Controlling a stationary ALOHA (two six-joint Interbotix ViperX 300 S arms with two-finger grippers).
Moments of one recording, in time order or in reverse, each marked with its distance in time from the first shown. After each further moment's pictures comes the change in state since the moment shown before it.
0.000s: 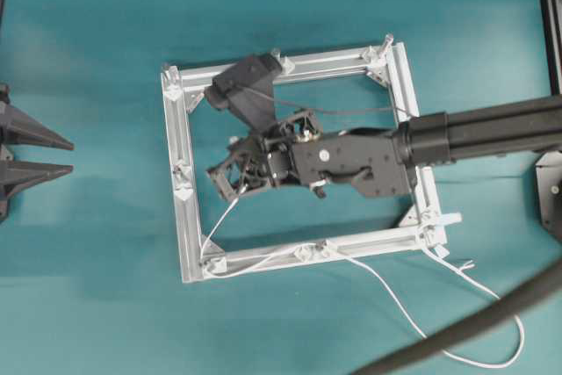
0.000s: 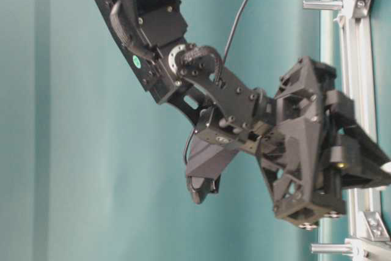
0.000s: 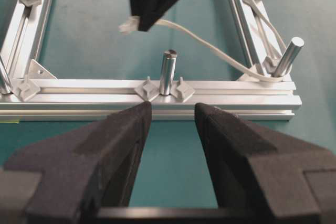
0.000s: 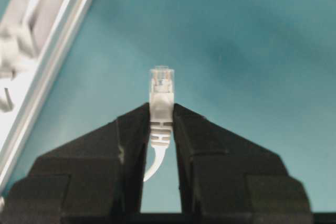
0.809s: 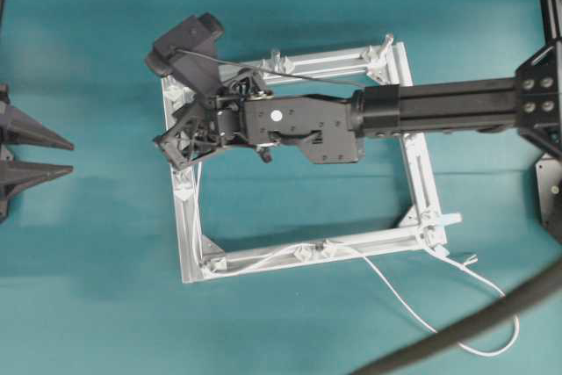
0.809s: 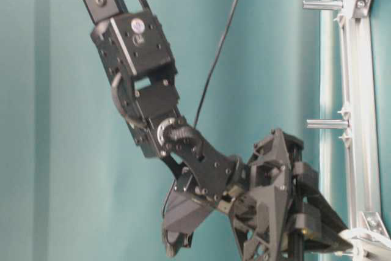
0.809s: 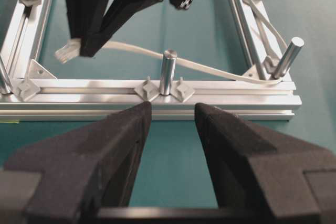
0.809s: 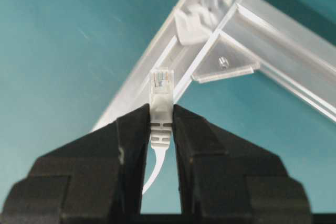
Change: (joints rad) left arm 0.000 0.000 0.000 0.000 0.000 0.000; right arm -0.069 0.143 -0.293 0.035 -0.003 -0.235
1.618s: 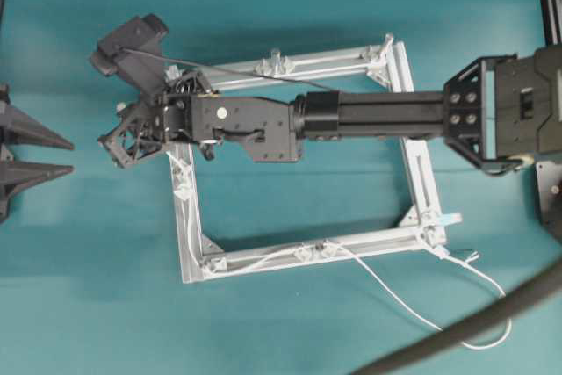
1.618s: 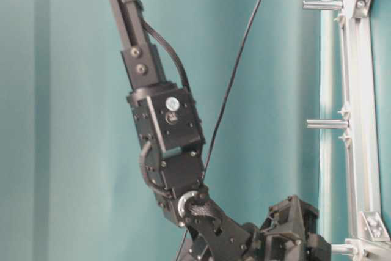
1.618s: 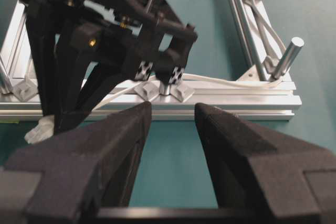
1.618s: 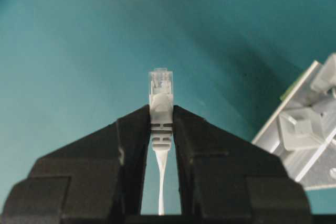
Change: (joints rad) left arm 0.000 0.002 0.000 0.000 0.000 0.000; right arm -0.008 0.230 -0.354 0.071 0.011 -0.080
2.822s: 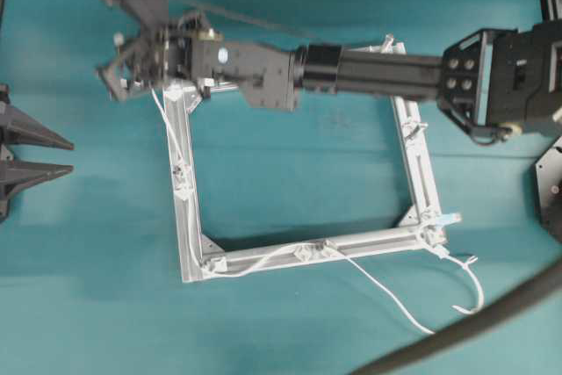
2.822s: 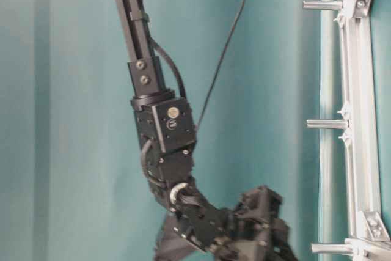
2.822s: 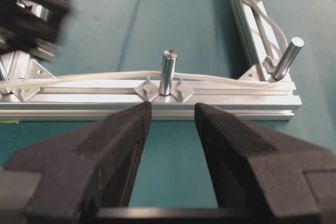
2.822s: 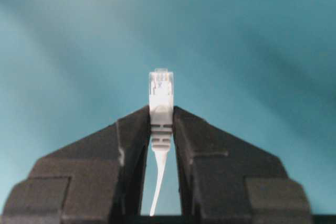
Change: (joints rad) left arm 0.000 -0.002 0.002 0.000 0.000 -0.002; right arm -0.120 0.009 -0.086 -0.095 -0.009 0.003
